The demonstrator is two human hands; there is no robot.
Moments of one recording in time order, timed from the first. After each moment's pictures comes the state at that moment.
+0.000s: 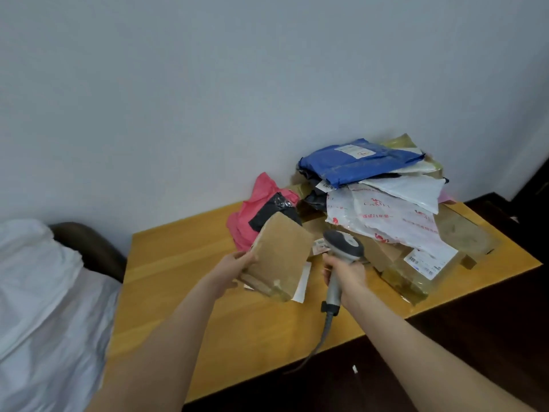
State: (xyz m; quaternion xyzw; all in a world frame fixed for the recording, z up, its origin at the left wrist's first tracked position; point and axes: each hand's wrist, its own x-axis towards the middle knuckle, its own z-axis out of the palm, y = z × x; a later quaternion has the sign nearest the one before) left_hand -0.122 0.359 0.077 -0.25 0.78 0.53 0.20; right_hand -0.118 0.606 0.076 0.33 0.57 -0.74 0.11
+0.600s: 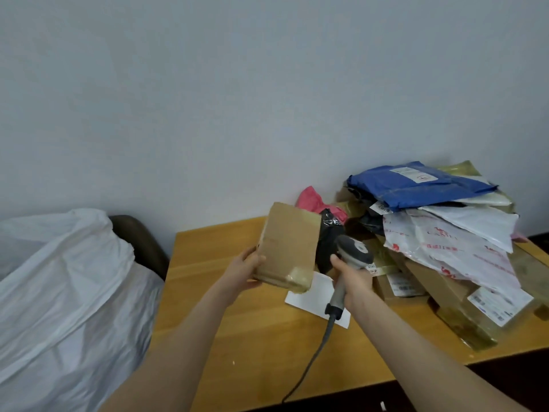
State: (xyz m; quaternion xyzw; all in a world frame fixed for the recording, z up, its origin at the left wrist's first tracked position) left_hand -0.107 0.271 0.096 -0.25 0.69 0.67 0.10; right_hand -0.144 0.501 0.093 0.32 0.54 -0.77 0.12
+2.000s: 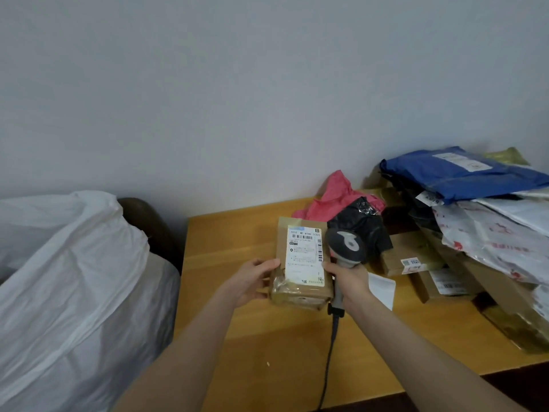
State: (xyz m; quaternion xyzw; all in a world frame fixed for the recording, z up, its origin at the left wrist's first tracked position) left_hand -0.113 0.178 0.048 -0.25 0.62 0.71 0.23; right_hand -0.141 0.387 0.068 0.27 0.59 -0.75 0.15
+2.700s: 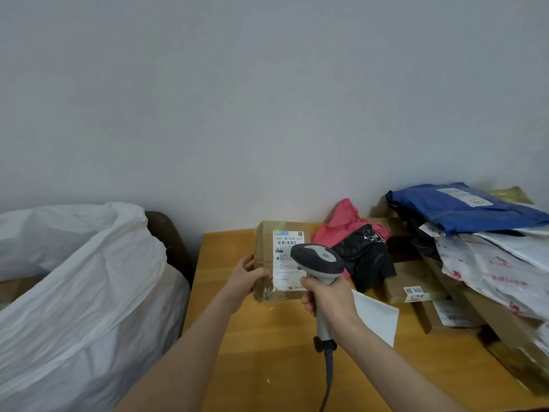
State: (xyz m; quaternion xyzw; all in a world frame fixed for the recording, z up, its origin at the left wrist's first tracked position) left_hand -0.102 0.164 0.074 -0.26 0.65 0.71 0.05; right_hand -0.089 0.366 0.140 0.08 0.71 -0.67 0.19
